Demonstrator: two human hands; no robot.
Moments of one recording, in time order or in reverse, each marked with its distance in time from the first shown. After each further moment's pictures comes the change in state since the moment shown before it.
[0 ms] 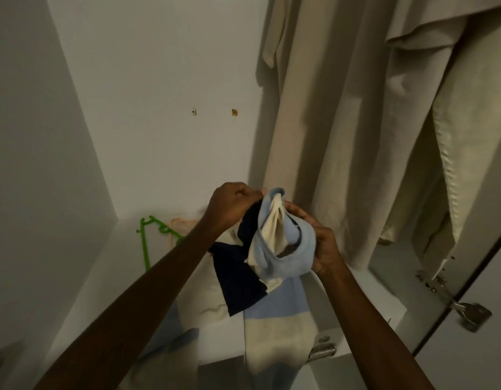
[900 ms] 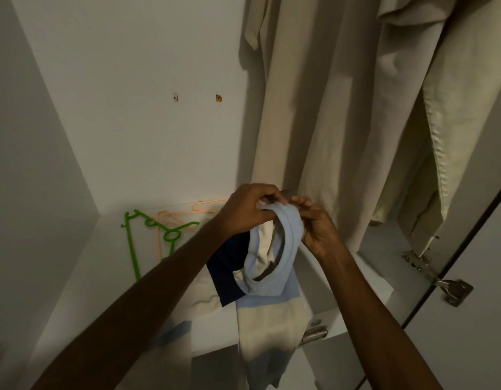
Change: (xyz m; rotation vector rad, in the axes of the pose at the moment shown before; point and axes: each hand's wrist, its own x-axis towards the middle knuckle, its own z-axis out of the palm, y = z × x) left_hand -0.010 -0.004 0.042 0.192 -0.242 0.553; right_hand 0.013 -0.001 -0.033 0.168 0.142 0.053
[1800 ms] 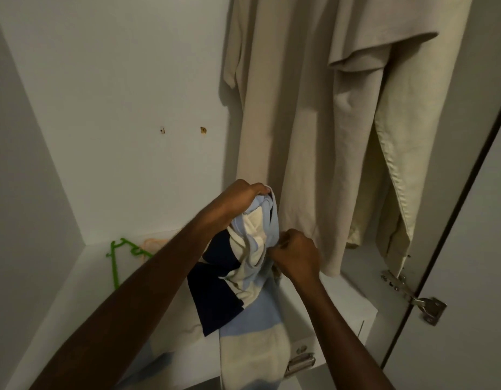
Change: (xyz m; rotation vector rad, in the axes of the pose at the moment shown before) left_hand 0.067 0.063 -0.028 -0.358 0.005 -0.631; right_hand -0.044 -0.004 0.022 -1.447 0.446 -0.210
